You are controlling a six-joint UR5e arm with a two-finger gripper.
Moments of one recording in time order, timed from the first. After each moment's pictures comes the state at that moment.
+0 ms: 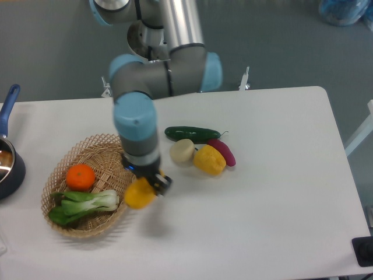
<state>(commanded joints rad) 2.14 -1.82 -1.90 -0.90 1.55 1.04</state>
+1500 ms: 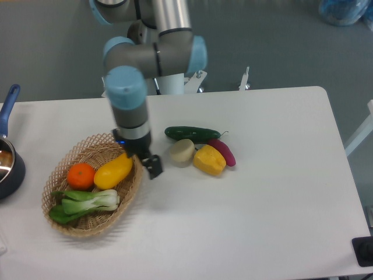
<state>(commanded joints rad) 2.36 -1.79 -1.87 -0.86 1.54 1.00</state>
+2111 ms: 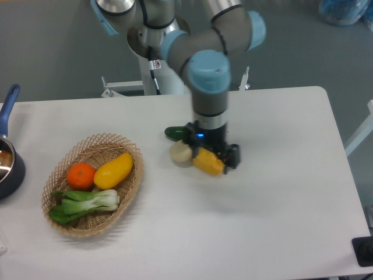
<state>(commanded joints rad) 2.62 -1.81 -1.79 -0.87 1.52 1.25</state>
